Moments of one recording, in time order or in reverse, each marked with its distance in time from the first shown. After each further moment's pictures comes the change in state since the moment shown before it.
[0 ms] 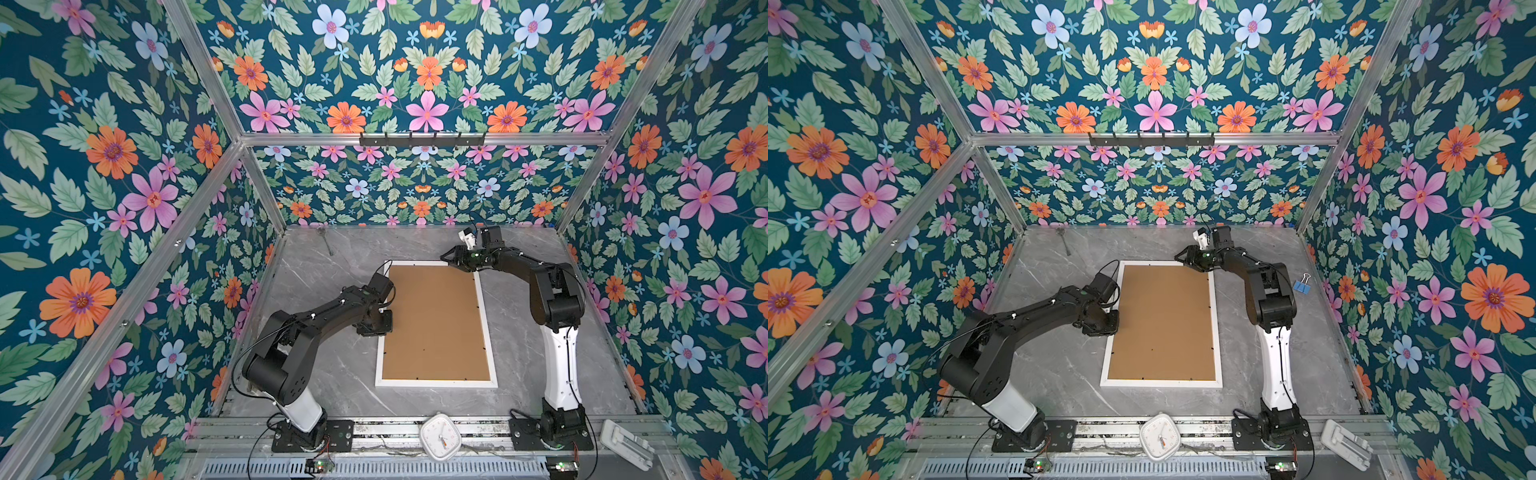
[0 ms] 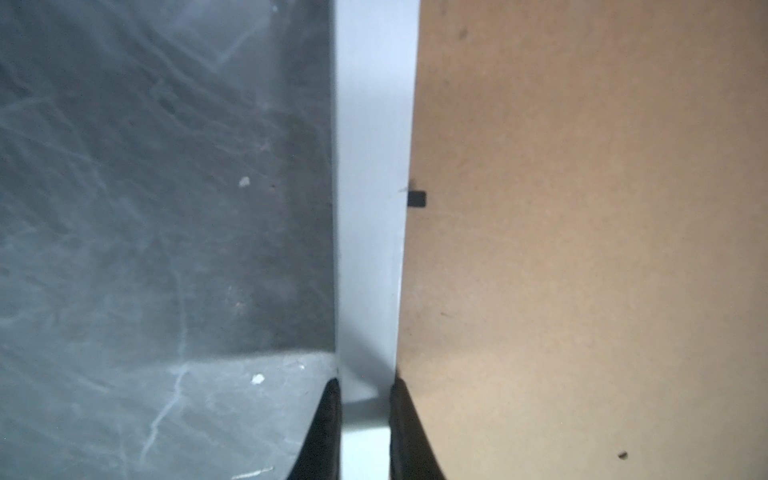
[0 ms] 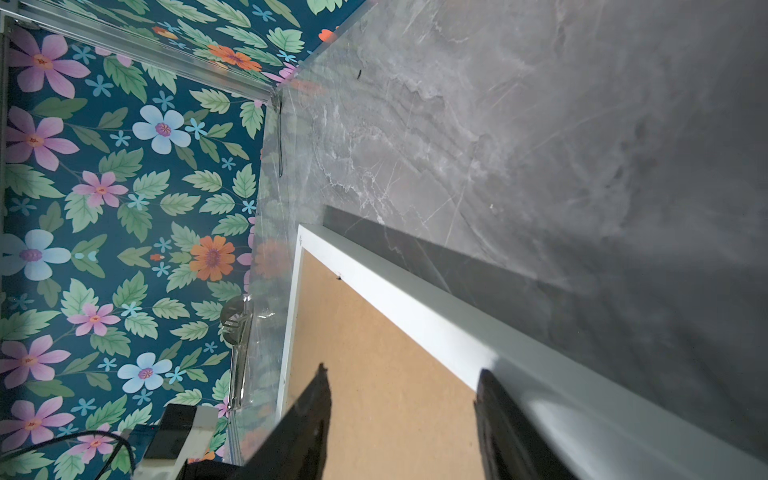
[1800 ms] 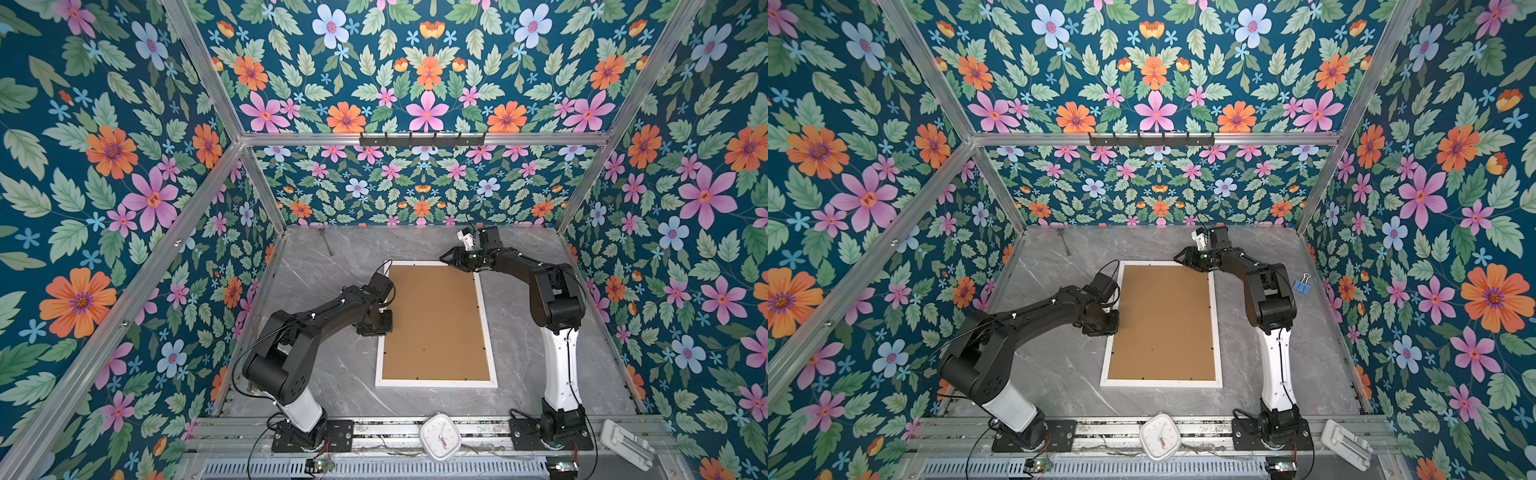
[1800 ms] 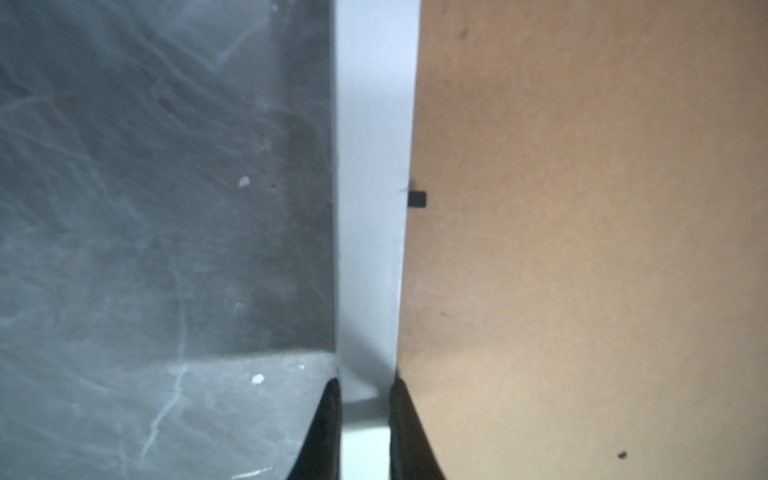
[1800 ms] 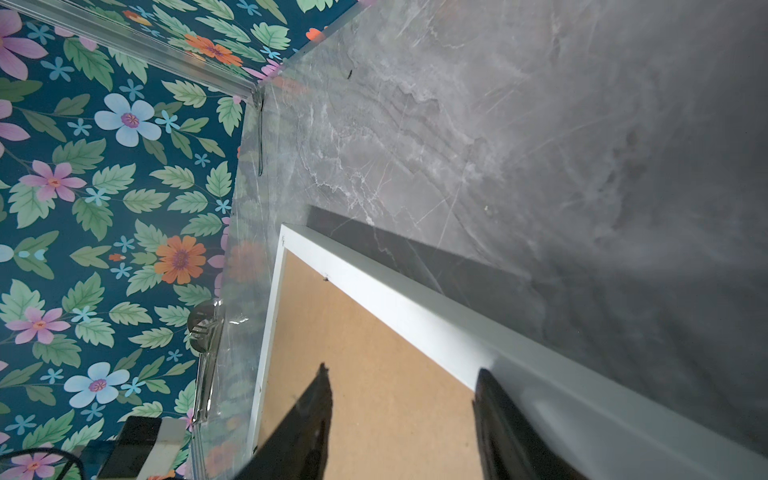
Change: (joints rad) left arm 0.000 0.003 0.003 -0.003 0.003 0.000; right arm 0.021 -0.025 -0.028 -0.006 0.081 -0.044
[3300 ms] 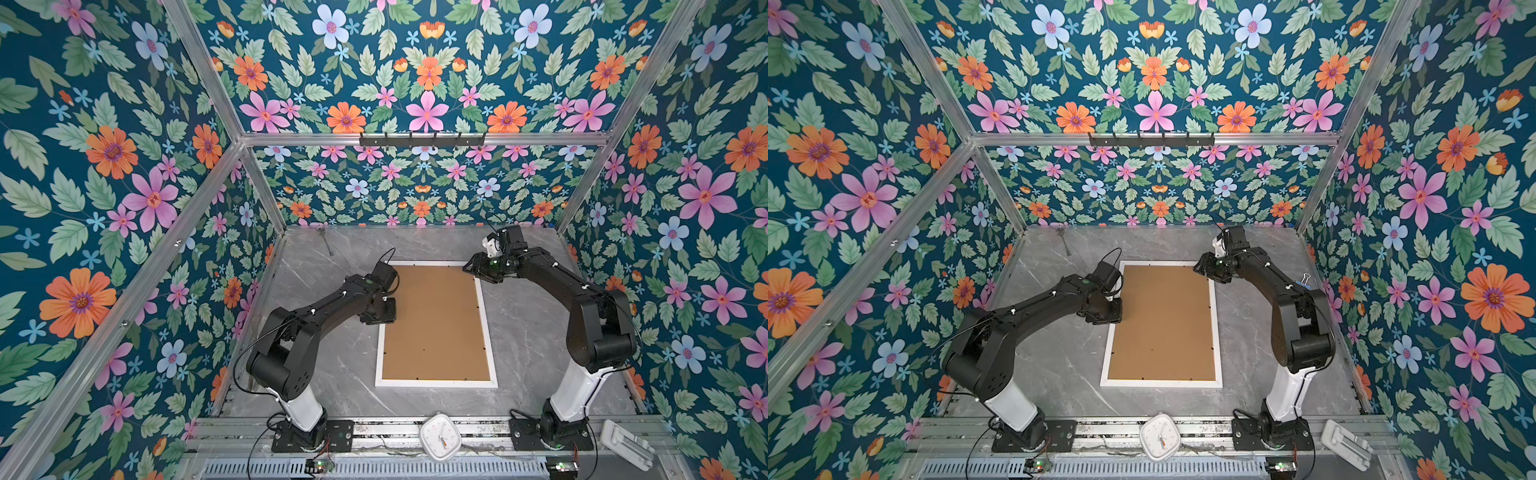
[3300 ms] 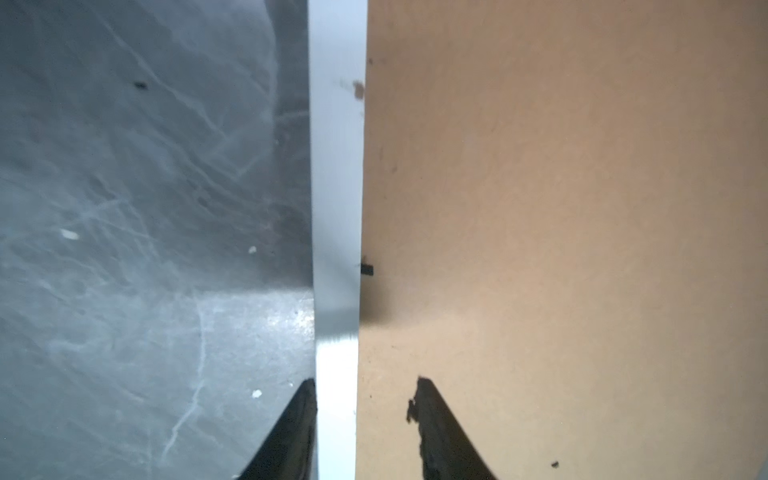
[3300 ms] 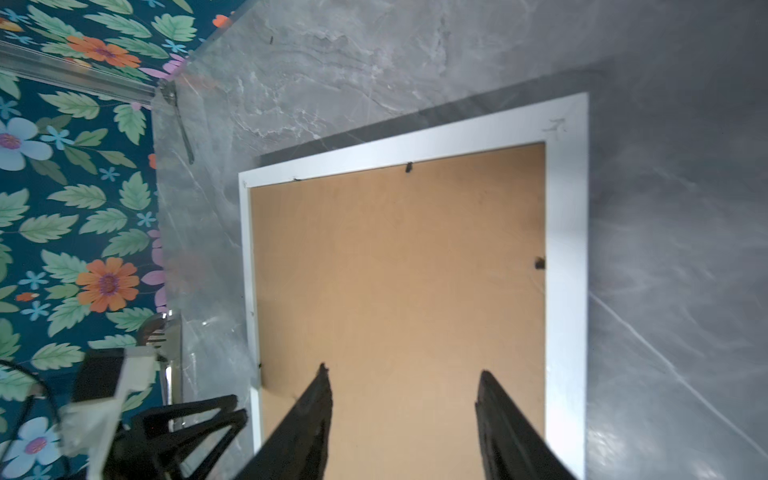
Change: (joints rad) left arm 0.011 0.009 0.167 -0.079 -0.057 0.005; right arm -0.011 -0.498 -0.286 -0.336 0.288 0.029
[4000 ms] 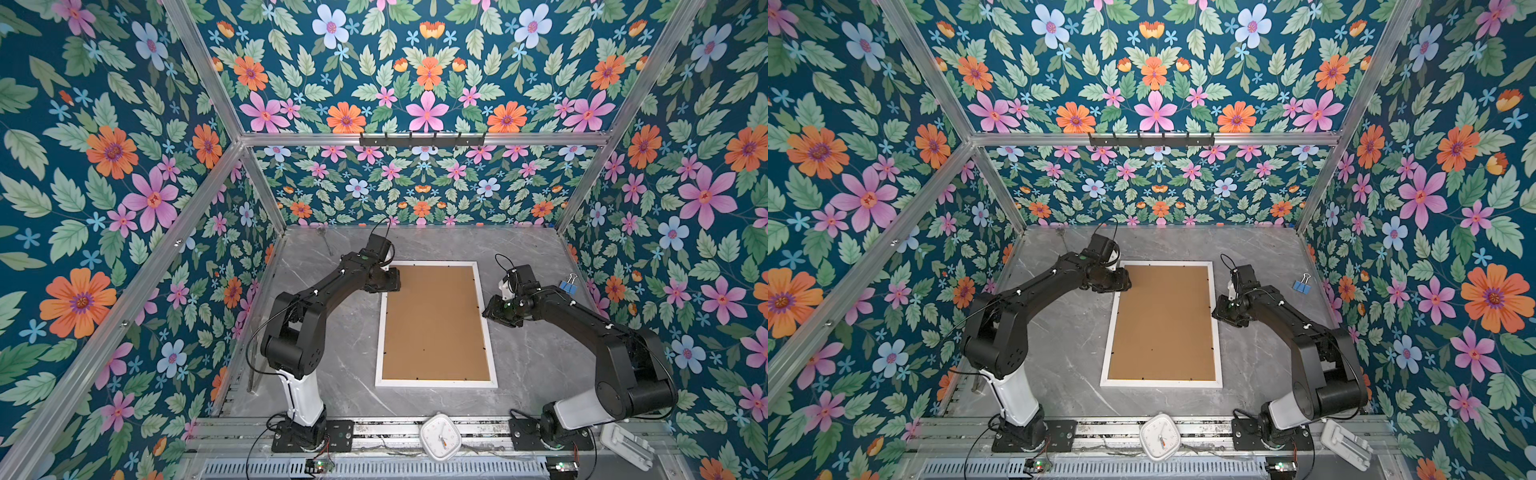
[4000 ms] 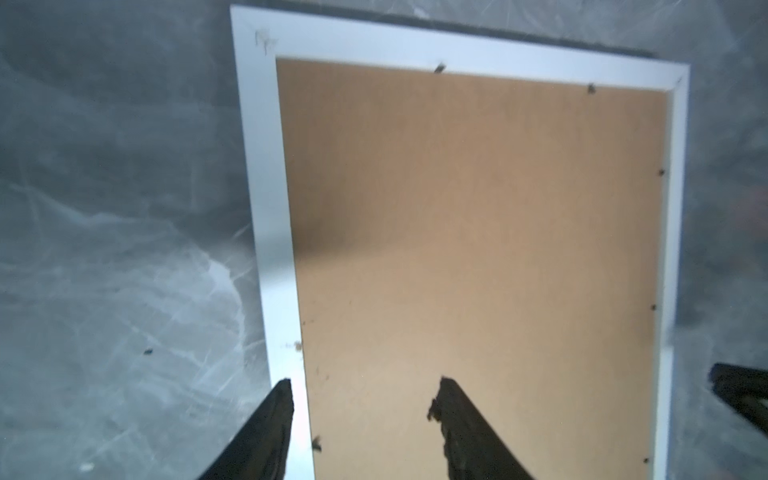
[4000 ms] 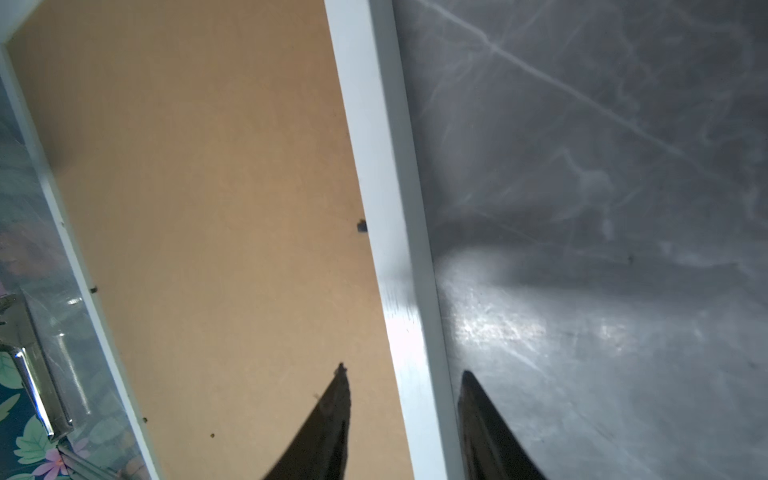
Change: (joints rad) left arm 0.116 0.170 0.253 0.148 0.154 0.130; right arm 0.014 -0.310 -0.487 -0.026 0.123 0.023
